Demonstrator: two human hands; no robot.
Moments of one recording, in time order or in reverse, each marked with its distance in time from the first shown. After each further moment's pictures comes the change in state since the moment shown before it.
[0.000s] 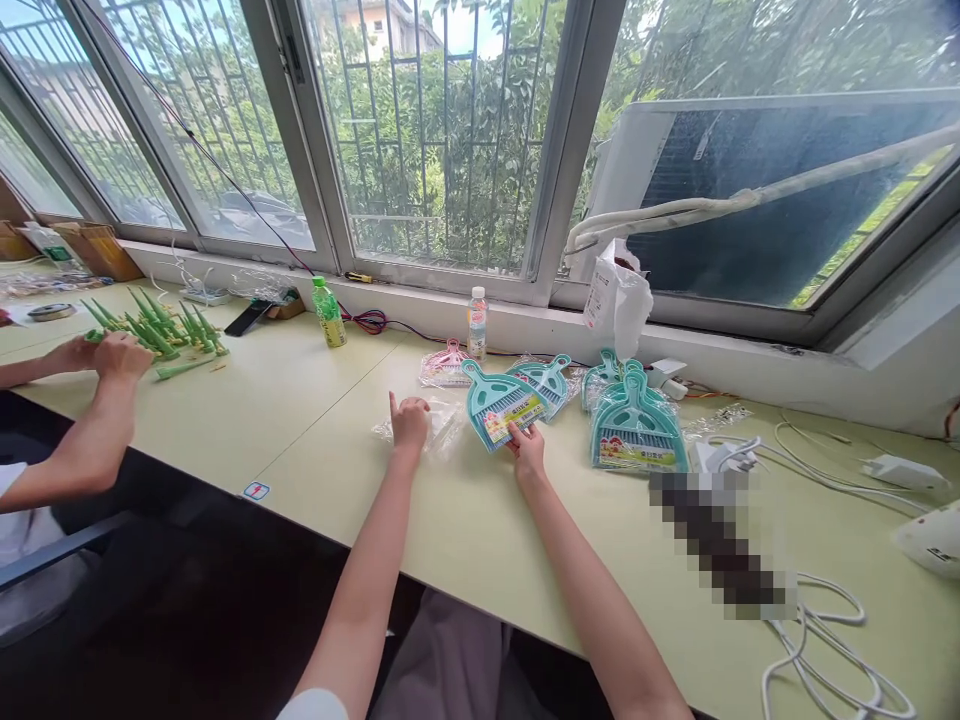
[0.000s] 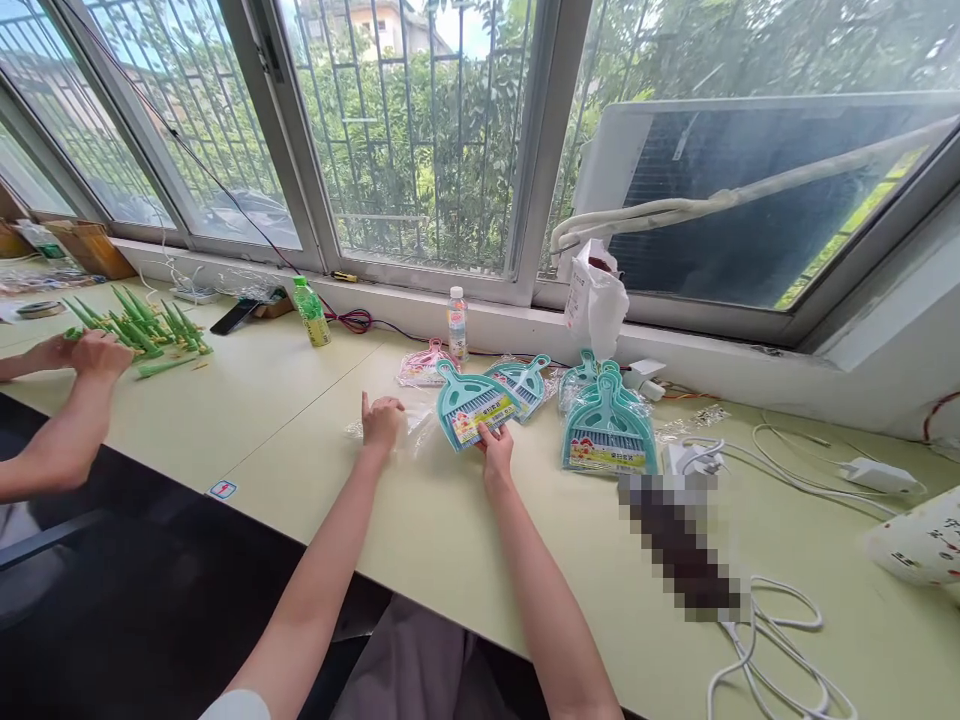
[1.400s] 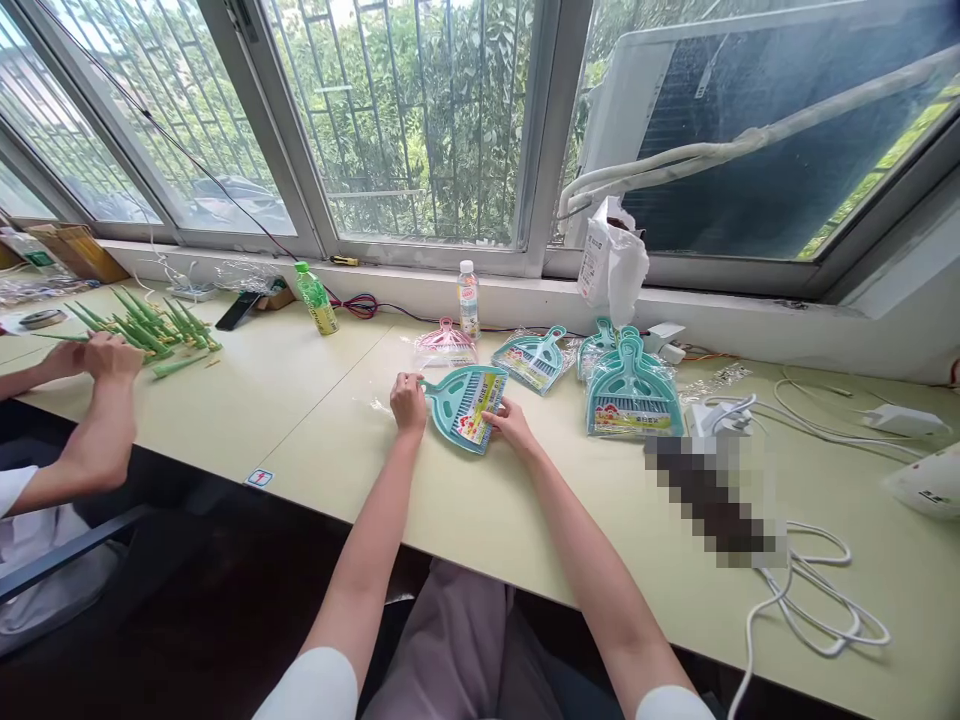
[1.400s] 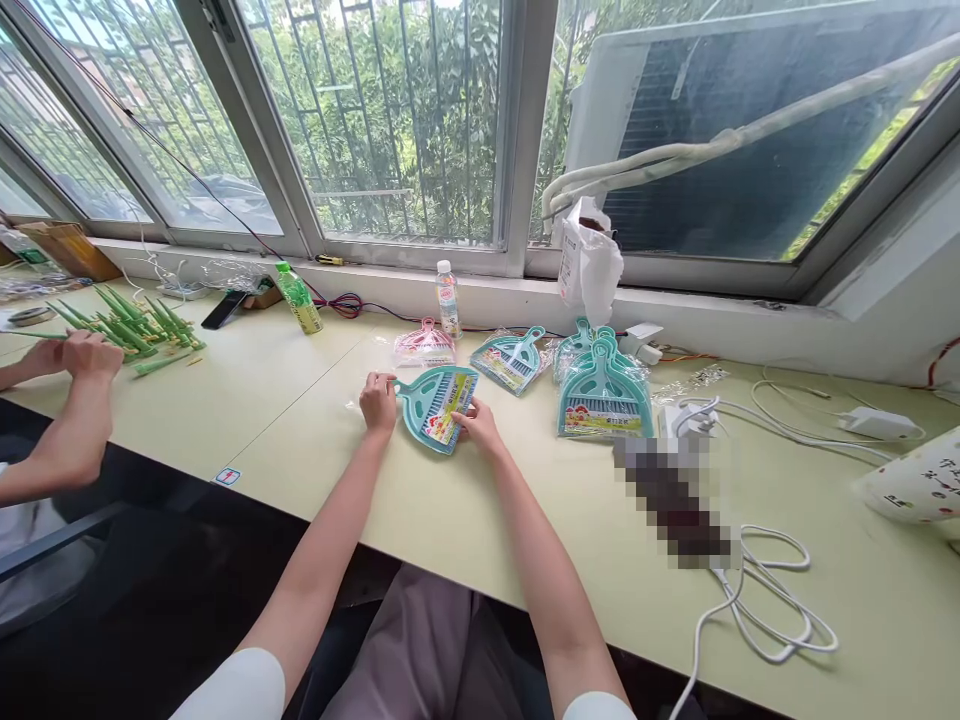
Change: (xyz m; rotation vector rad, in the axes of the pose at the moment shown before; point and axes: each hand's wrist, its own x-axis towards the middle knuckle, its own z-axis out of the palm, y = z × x) left_hand -0.004 0.022 0.001 -0.001 0.194 -0.110; right_hand -0.007 -0.010 0.005 -0.234 -0.356 0.145
